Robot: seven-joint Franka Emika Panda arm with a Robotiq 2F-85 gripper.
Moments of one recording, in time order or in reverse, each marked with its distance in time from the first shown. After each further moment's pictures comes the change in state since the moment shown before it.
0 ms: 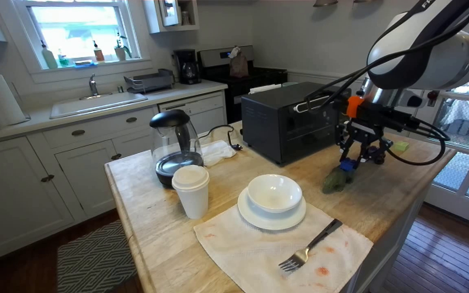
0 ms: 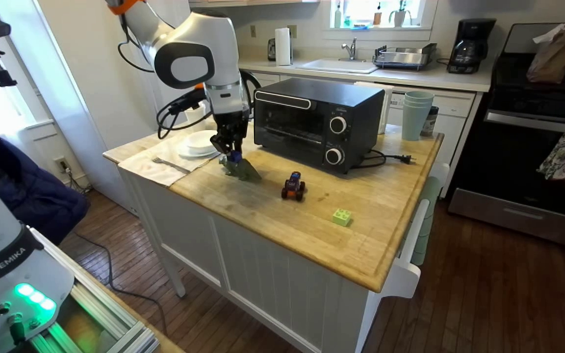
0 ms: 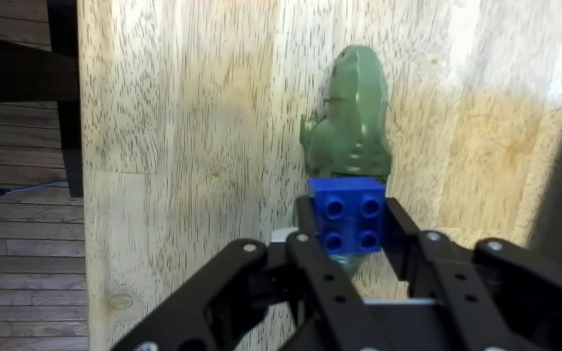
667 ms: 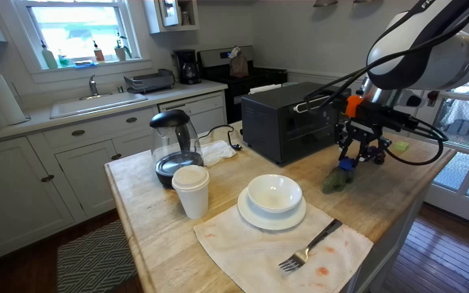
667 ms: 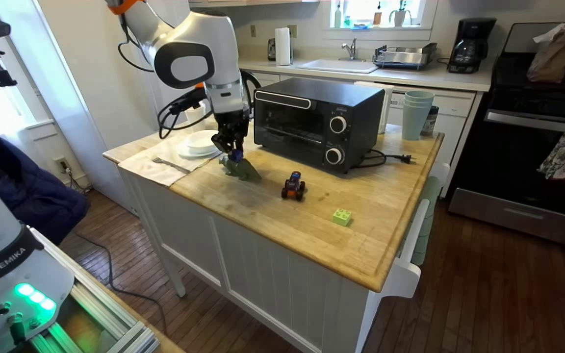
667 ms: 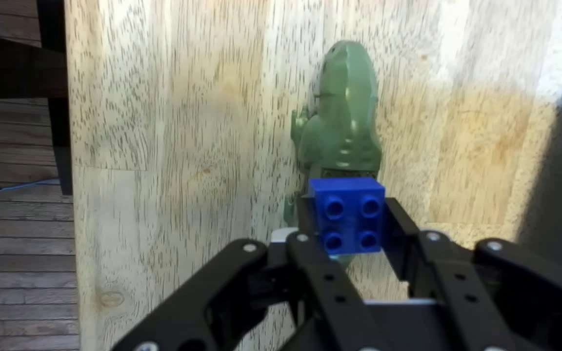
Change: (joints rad) arm 0.001 0.001 0.001 0.001 0.000 0.018 0.000
